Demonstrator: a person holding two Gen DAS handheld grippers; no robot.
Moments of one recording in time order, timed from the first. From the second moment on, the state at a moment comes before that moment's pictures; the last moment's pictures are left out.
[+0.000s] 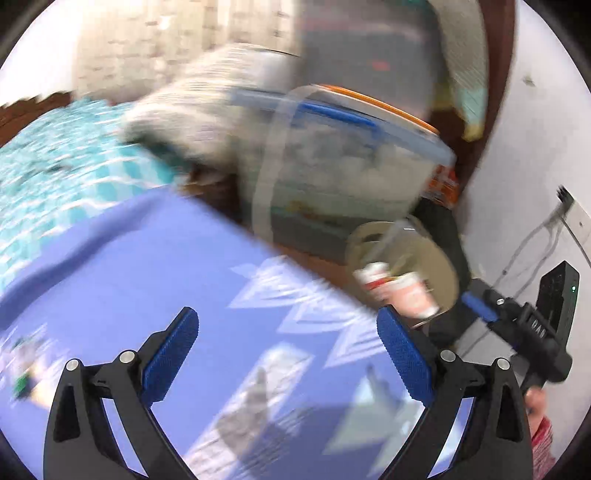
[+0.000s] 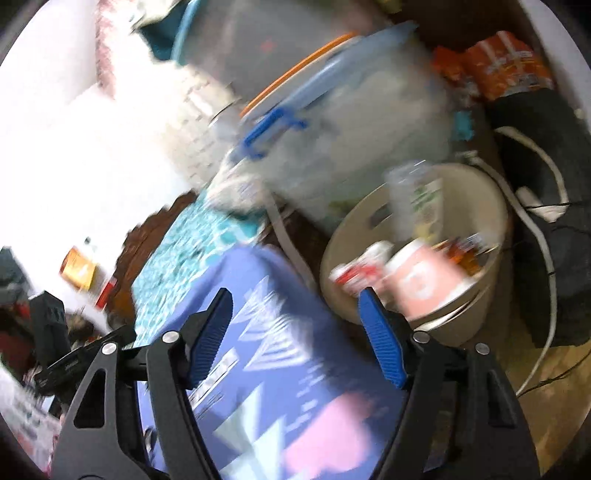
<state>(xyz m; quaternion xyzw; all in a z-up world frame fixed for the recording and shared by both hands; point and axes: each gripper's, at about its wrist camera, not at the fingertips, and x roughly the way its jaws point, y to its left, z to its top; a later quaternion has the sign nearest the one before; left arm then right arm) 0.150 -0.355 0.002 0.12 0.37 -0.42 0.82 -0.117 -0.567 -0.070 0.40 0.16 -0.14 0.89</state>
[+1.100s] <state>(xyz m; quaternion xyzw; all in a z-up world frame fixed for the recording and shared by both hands) 0.277 -0.094 -0.077 0.10 0.46 -0.24 0.85 0.053 -0.256 -0.085 0.26 0.38 0.17 0.87</state>
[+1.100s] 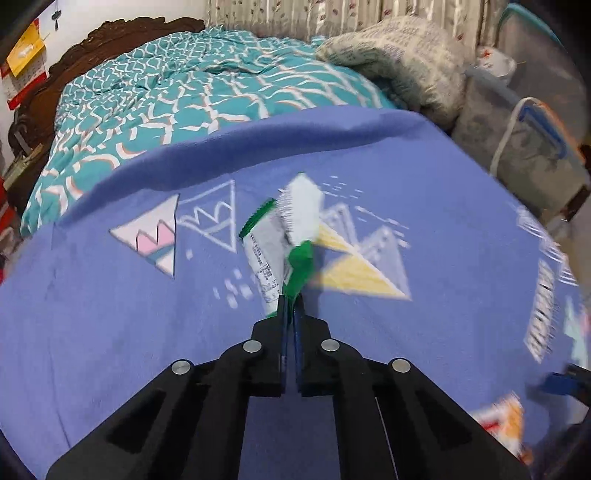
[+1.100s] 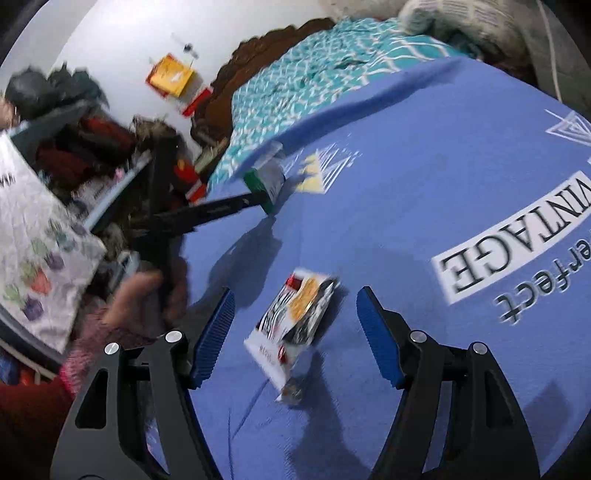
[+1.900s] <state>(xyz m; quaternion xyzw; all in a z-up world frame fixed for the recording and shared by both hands) 0.035 -0.063 -0.057 0.02 0.45 -0.34 0.83 -0.025 -0.239 -0.081 0.18 0.39 0.11 0.90</state>
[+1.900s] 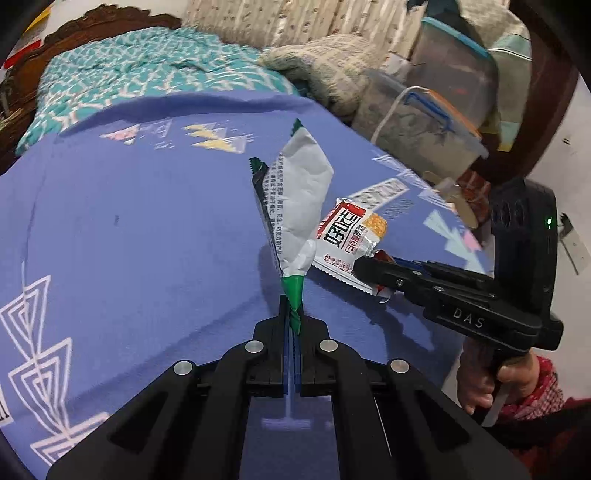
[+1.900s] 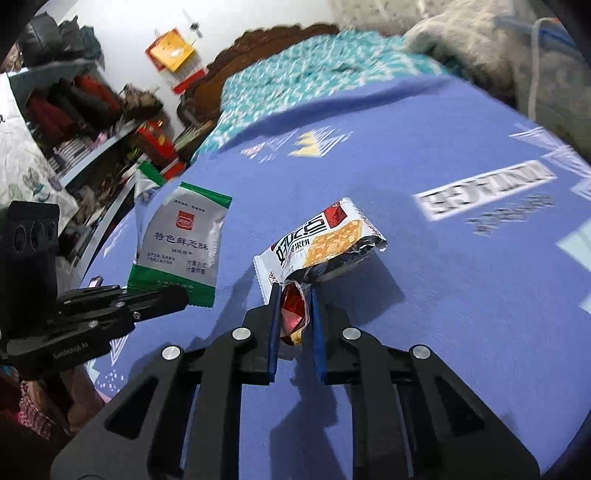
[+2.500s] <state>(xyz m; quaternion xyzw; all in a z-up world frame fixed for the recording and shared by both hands) 0.042 -0.247 -0.040 0.11 0.43 -0.47 0.76 -0.097 -0.439 -0.088 0.27 0.31 -0.08 0.91</state>
